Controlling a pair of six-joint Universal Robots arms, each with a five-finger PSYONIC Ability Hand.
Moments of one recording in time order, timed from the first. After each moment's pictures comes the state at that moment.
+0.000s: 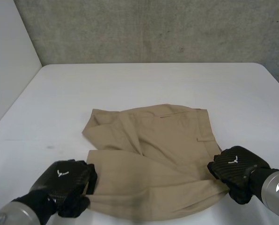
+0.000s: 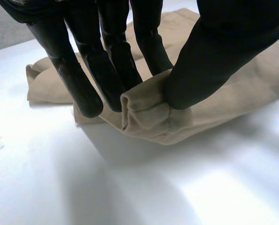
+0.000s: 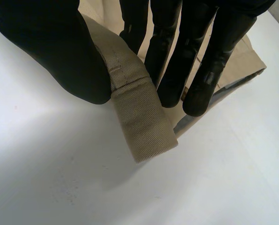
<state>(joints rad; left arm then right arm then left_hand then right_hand) 4.24 -1.37 -2.09 2.92 -1.47 3.24 1.83 -1.59 1.92 0.40 1.32 2.38 1.14 1.20 1.20 1.20 0.98 0.96 1.18 1.20 1.19 0.98</state>
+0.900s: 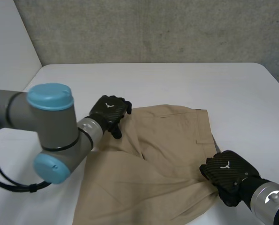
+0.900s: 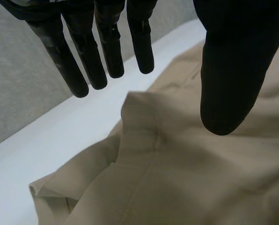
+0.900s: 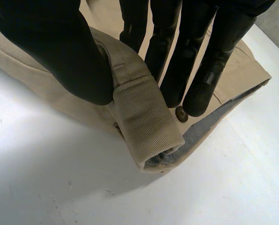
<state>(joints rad) 4.18 -2.18 -1.35 3.24 -1.45 3.41 1.84 -1.58 2.07 0.16 1.28 2.45 0.53 0.52 0.52 0.51 0.33 0.96 1.18 1.20 1.19 0.99</state>
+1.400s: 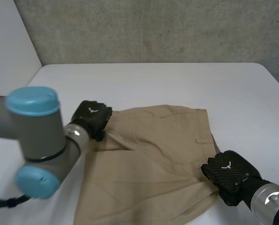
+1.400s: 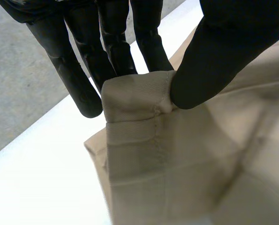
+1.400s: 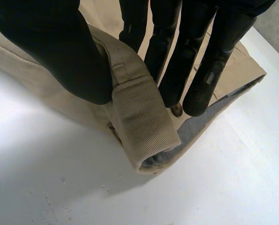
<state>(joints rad) 4.20 -2.02 -1.52 3.21 -1.60 3.50 1.82 -1.58 2.10 0.11 1.28 2.45 1.16 1.20 1.18 1.19 0.96 0.96 1.18 1.20 1.19 0.99</state>
